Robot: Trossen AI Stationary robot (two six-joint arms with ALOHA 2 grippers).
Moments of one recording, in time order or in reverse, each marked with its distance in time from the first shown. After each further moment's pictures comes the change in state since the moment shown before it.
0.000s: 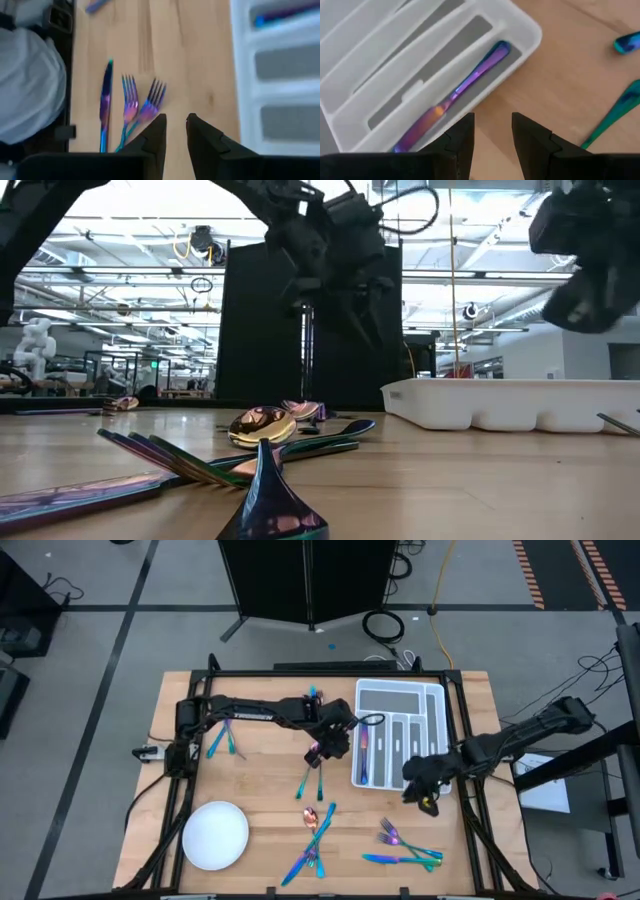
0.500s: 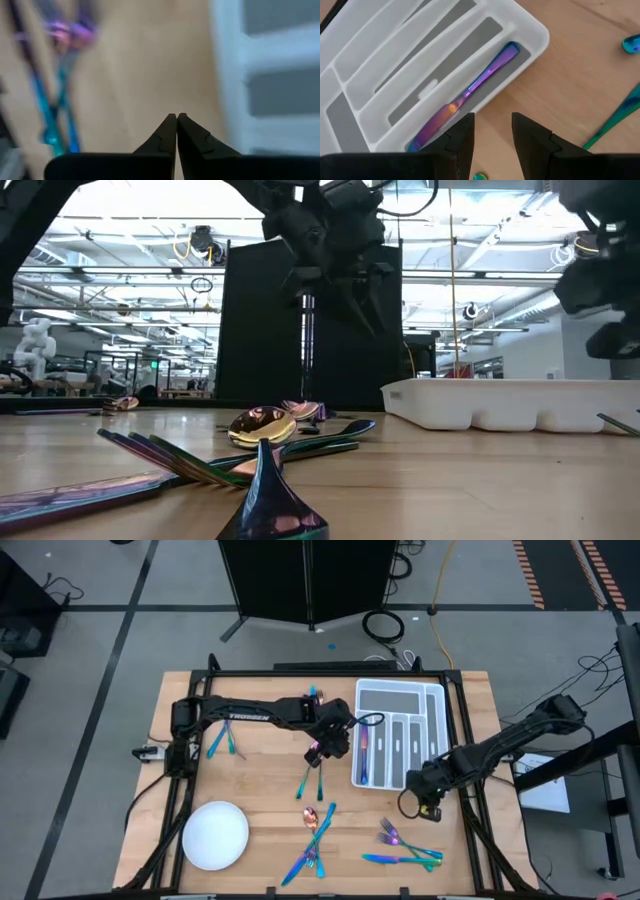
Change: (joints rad) left arm -0.014 -0.033 0.001 0.002 -0.061 0.000; right arm 0.060 0.182 0.011 -0.240 -0.029 0.099
